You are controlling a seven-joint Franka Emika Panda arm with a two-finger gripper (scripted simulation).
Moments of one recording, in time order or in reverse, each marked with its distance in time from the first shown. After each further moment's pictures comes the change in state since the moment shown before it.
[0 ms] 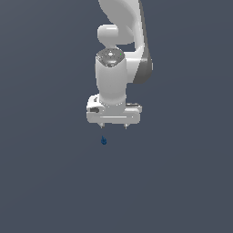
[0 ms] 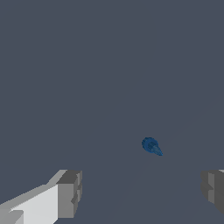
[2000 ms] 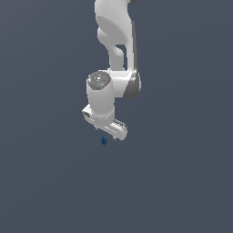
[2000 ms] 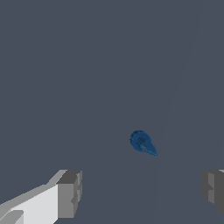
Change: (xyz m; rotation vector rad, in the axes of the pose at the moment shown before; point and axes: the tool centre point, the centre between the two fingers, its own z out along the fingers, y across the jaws) arm -0.010 0.039 0.065 -0.015 -0.027 0.512
